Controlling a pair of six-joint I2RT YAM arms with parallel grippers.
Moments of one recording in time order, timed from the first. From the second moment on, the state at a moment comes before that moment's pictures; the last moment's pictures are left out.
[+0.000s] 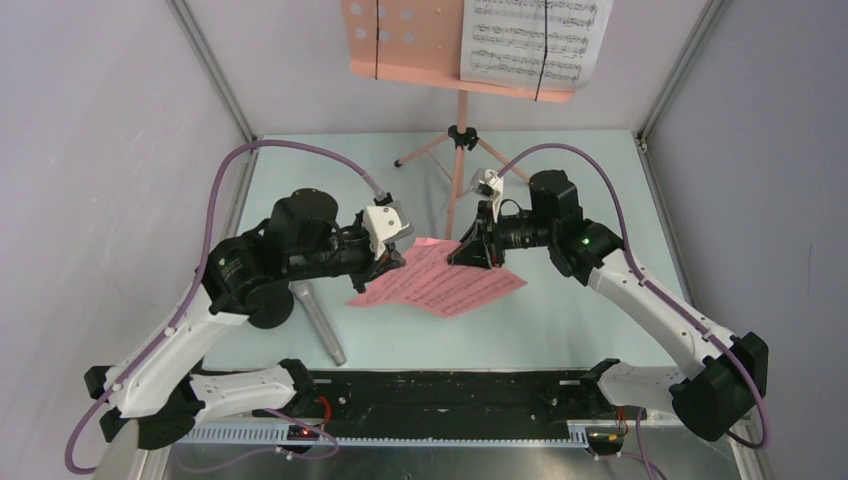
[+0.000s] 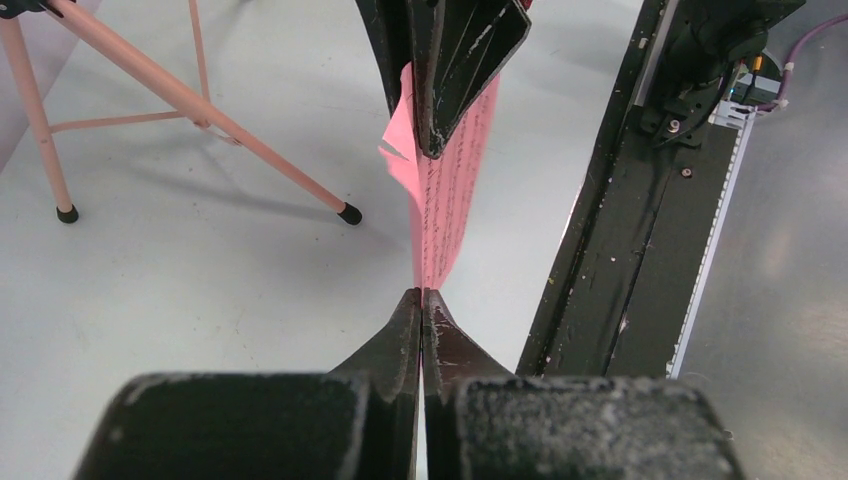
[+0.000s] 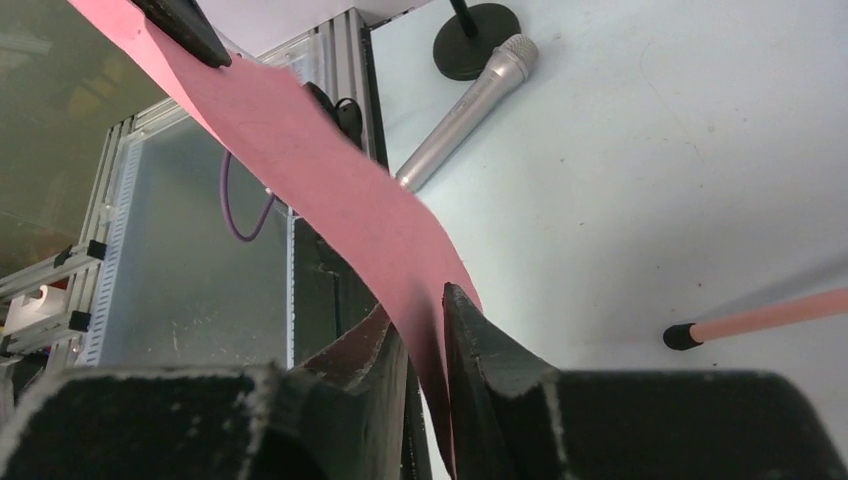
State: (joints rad) left arm -0.90 1.03 1.48 -0.95 0.21 0.21; right arm 0.60 1.20 1.08 -0.25 -0.89 0.08
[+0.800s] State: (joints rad) left arm -0.90 1.06 1.48 -0.80 -0.32 0.11; right arm 0.62 1.22 1.37 -0.23 -1.00 0.29
